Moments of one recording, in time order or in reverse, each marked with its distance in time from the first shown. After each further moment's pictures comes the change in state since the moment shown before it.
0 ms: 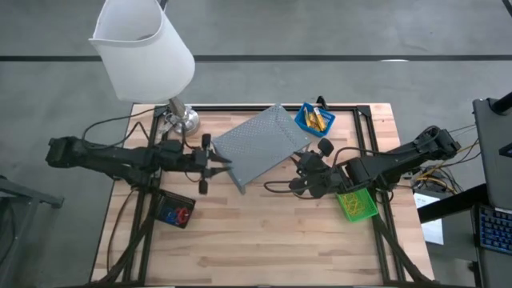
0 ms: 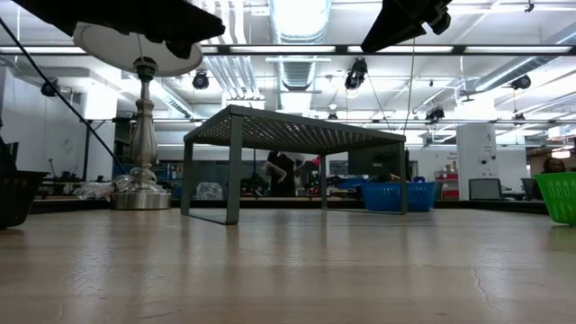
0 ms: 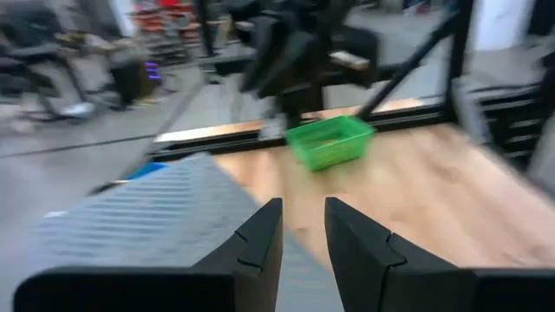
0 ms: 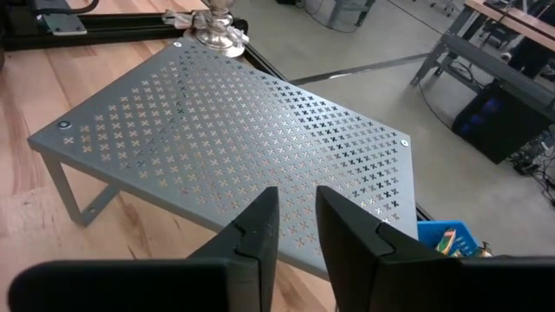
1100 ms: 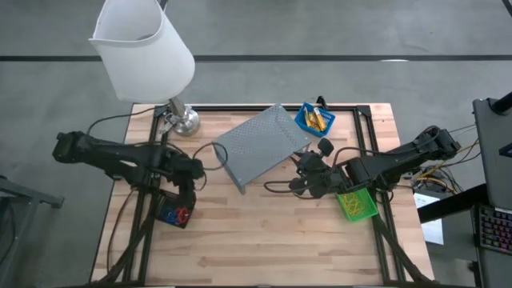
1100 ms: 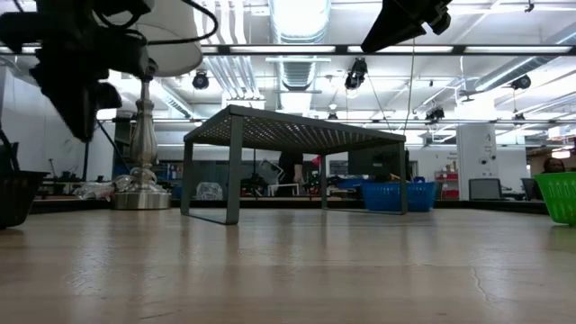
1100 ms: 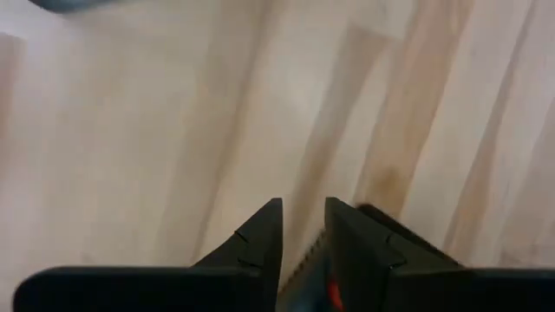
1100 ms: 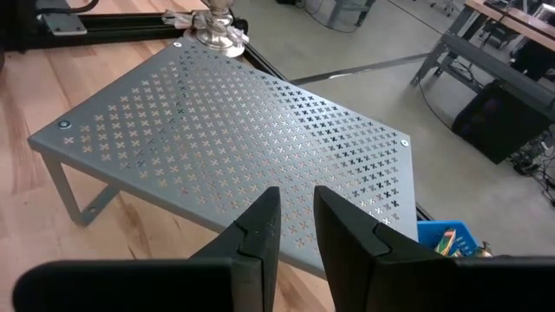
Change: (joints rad) left arm -0.070 0.142 0.233 -1.233 0.046 -0.551; right arm 0.000 0.000 0.000 0.000 0.000 0.000
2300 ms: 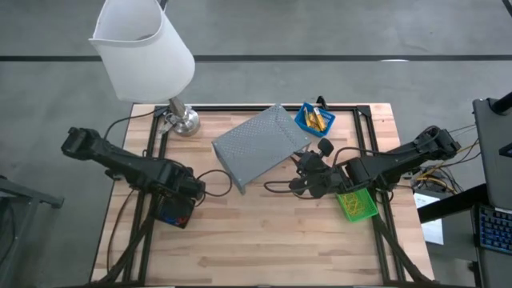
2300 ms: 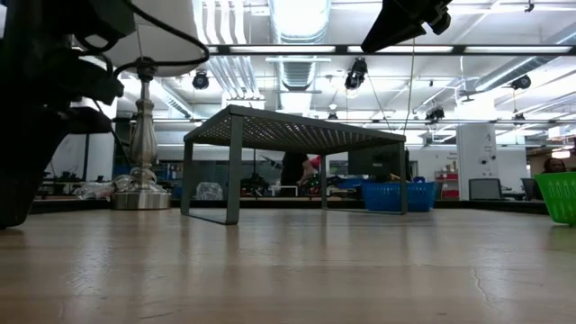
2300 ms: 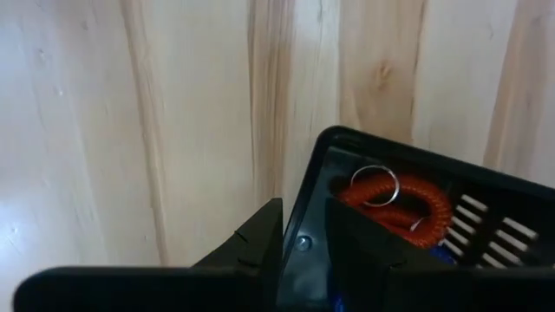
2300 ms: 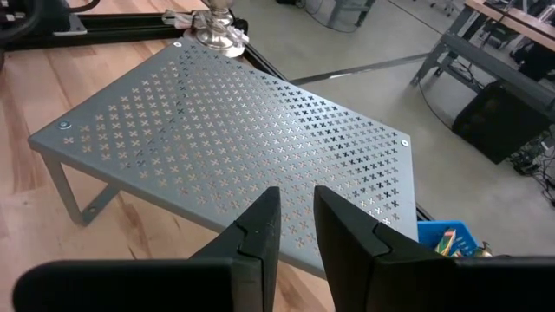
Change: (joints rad) left arm -0.190 0.141 -0.091 0.049 0.037 0.132; right arm 0.000 0.000 0.000 0.000 0.000 0.000
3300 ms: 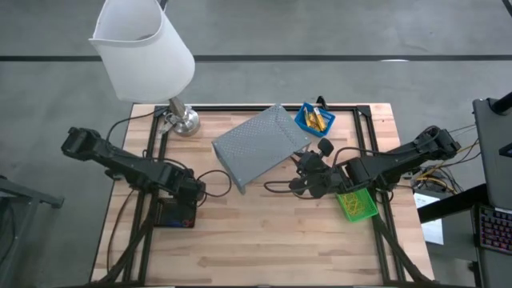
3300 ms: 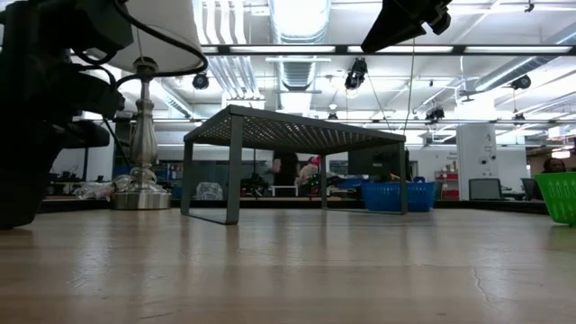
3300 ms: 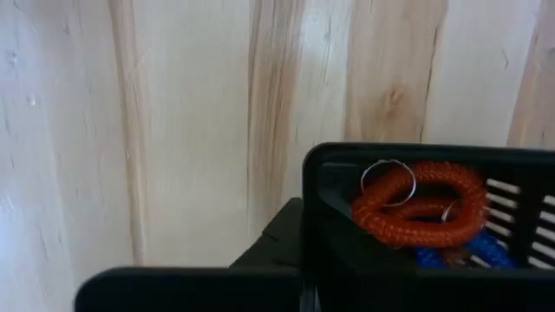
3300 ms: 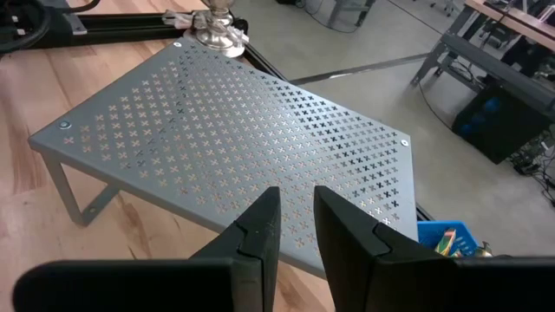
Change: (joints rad) left arm 0.001 0.000 -0.080 0.132 0.000 -0.051; right arm 0.000 0.000 0.000 0.000 0.000 0.000
